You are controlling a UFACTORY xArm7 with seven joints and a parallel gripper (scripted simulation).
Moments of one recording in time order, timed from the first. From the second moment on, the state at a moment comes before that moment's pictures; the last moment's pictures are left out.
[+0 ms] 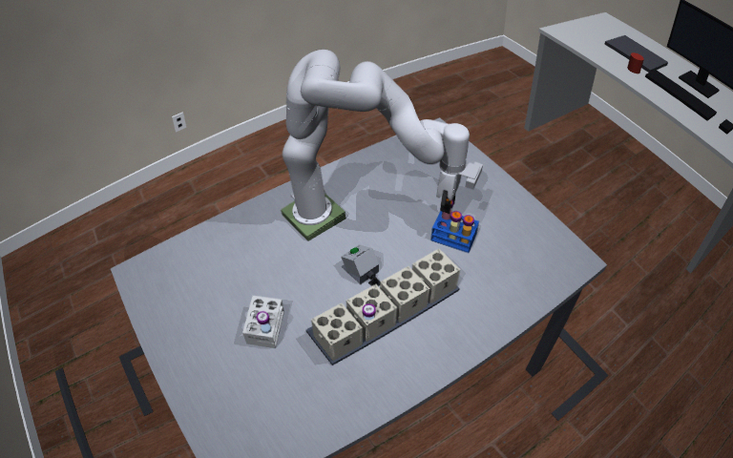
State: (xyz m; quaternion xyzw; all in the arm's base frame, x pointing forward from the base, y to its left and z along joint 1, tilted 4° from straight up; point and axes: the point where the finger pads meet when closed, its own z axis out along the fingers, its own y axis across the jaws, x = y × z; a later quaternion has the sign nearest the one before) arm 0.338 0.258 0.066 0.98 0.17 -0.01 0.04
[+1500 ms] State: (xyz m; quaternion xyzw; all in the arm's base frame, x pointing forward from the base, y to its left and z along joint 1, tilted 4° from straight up) arm 0.339 0.259 0.088 0.98 0.17 -0.01 0.04
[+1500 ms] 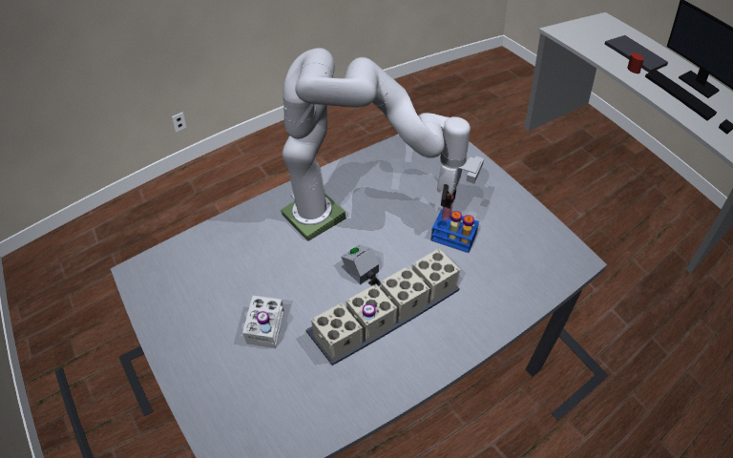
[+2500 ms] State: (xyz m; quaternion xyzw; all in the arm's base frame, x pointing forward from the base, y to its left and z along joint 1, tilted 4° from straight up) arm 0.339 0.263 0.140 0.98 0.17 -0.01 0.04
